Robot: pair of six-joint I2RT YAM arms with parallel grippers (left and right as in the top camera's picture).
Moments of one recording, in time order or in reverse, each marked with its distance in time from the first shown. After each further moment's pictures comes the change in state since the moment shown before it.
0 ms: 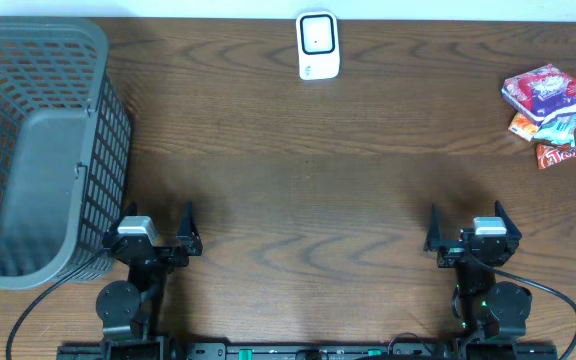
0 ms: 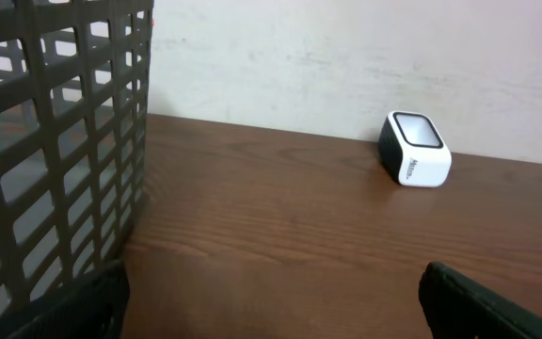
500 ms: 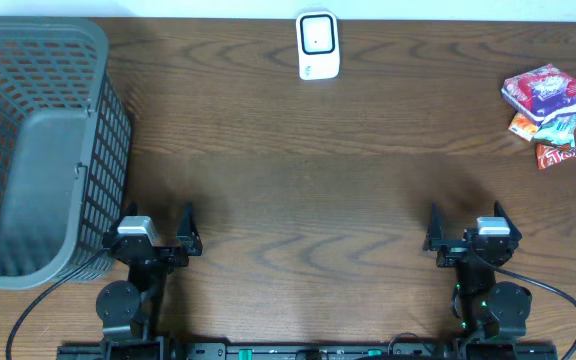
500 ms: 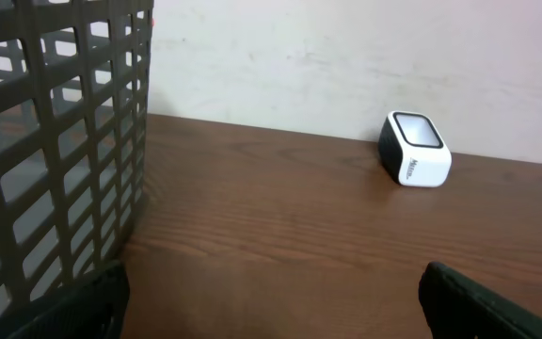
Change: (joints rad) left arm 0.000 0.000 0.000 0.000 0.000 0.000; right arm 0.000 0.000 0.000 0.000 0.000 0.066
